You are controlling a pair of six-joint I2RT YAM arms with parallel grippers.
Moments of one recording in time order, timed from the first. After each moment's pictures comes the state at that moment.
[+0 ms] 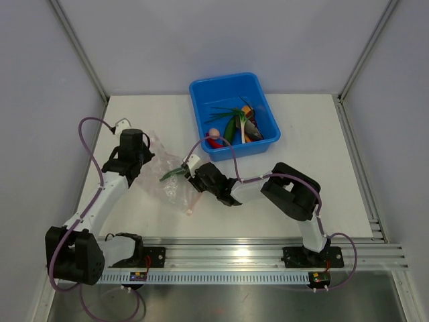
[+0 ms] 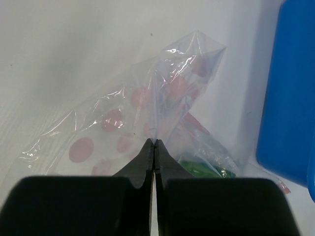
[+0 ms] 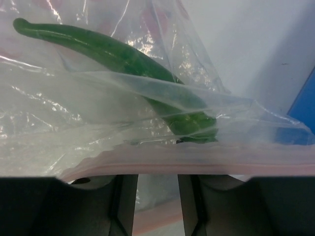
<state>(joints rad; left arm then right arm) -0.17 1.14 0.84 -0.35 -0.30 -0.60 1.01 2.03 1.04 0.53 0.19 -0.06</state>
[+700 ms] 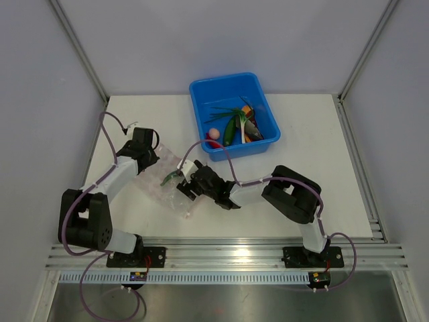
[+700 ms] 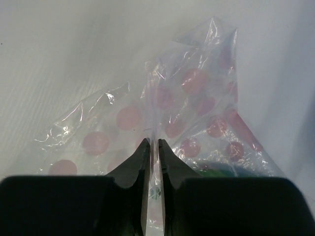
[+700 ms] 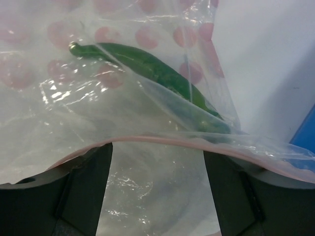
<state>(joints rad) -0.17 1.41 0.88 -0.37 -0.33 -0.57 1.04 2.01 1.04 0.53 0.16 -0.12</state>
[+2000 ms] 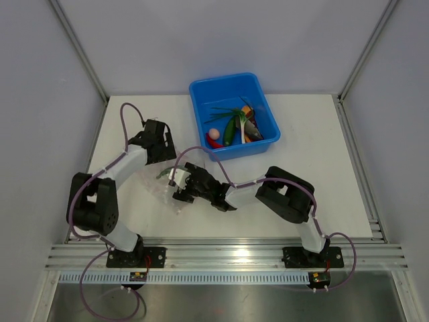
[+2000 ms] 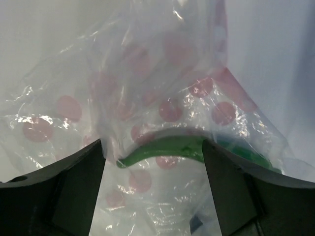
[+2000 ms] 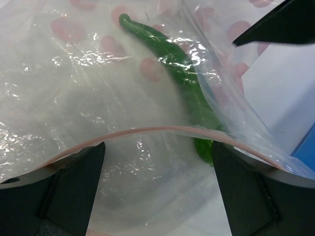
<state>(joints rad) -0.25 1.62 1.06 -0.46 -0.22 -0.43 1.08 2.07 1.08 0.57 0.13 -0.41</state>
